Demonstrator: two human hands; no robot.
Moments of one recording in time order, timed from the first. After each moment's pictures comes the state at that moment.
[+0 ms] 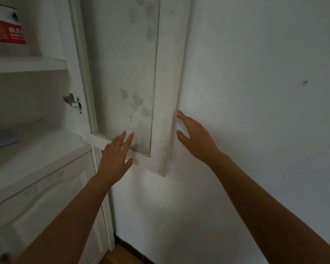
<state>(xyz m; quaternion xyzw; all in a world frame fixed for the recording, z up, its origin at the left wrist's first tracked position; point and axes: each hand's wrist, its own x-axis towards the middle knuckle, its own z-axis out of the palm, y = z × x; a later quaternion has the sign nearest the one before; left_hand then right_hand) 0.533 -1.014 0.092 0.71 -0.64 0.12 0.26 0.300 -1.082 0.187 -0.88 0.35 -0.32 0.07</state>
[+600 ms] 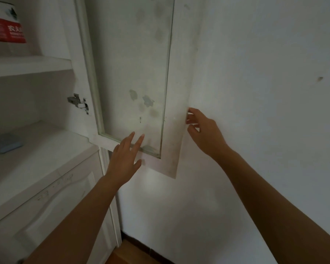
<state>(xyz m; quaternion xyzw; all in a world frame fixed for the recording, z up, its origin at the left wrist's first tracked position) 0.555 -1.013 0.088 0.67 -0.68 0.10 0.27 0.328 -1.055 0.205 -0.83 0.36 -0.41 0.13</state>
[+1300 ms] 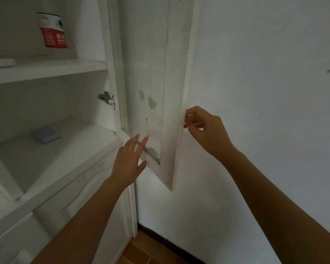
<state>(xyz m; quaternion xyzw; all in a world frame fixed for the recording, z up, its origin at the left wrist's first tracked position) 0.594 -0.924 0.088 0.66 -0.69 0.10 0.28 0.371 -0.963 0.211 -0.83 0.28 -0.45 0.15</state>
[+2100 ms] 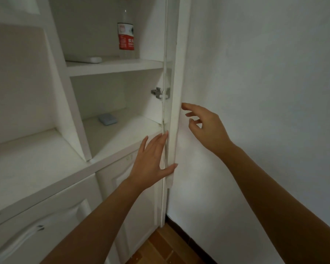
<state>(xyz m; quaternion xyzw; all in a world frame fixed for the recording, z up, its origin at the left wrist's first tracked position) 0.592 -0.822 0.100 0.67 -0.64 0.18 0.31 0.447 -0.927 0.198 -0.87 0.15 -0.42 0.18</state>
